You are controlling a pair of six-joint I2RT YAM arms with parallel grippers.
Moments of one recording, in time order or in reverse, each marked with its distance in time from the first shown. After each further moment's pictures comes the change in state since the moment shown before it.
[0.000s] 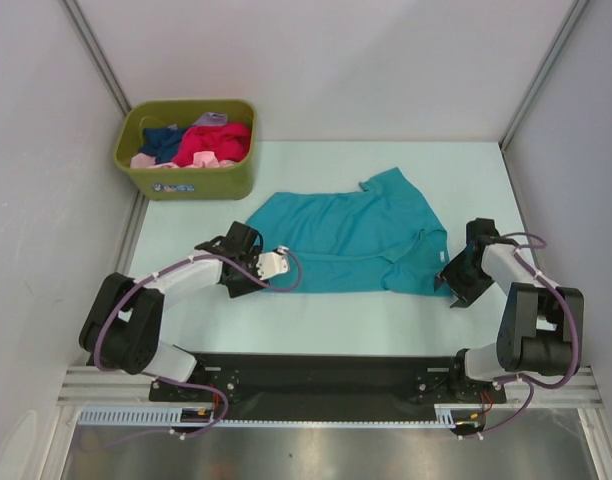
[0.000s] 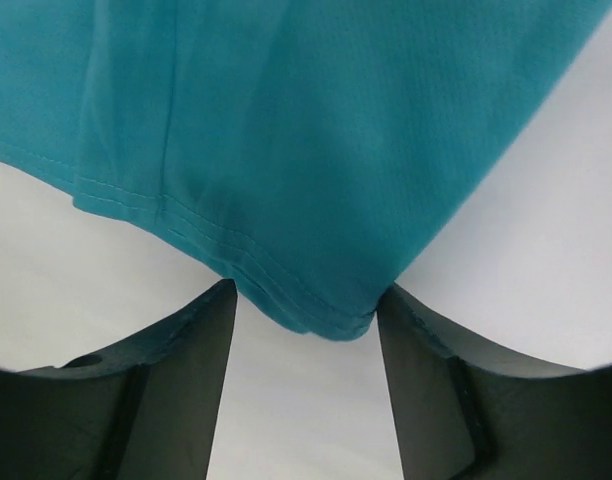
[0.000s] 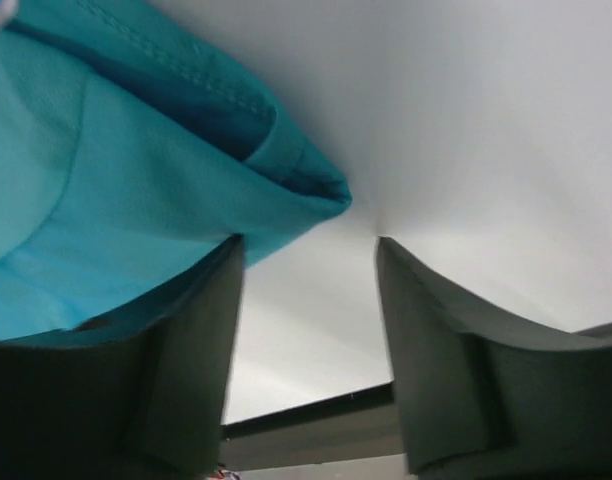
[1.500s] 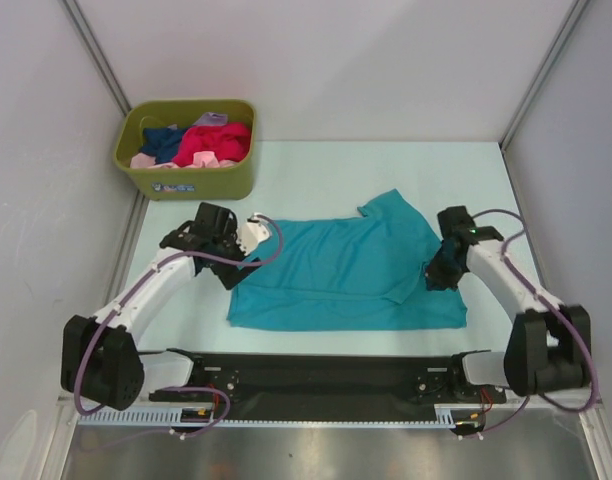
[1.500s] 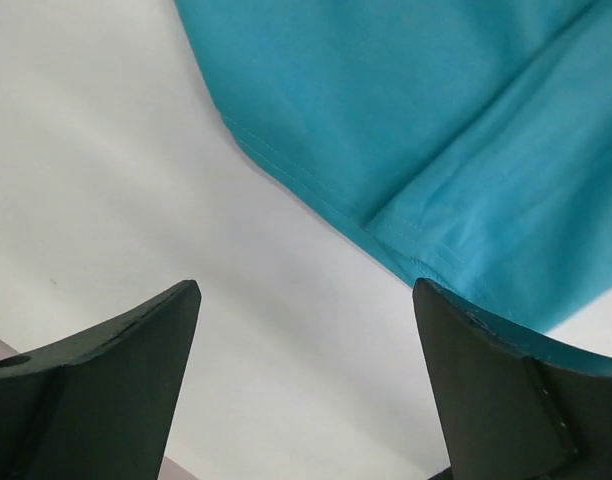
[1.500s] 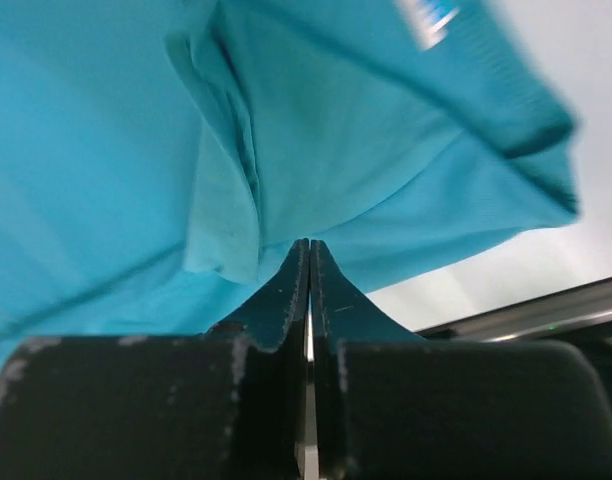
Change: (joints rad) left arm 0.120 -0.220 0.137 -0.217 0.147 -0.189; right arm 0.219 -0.169 0.118 -0.142 0.079 0.026
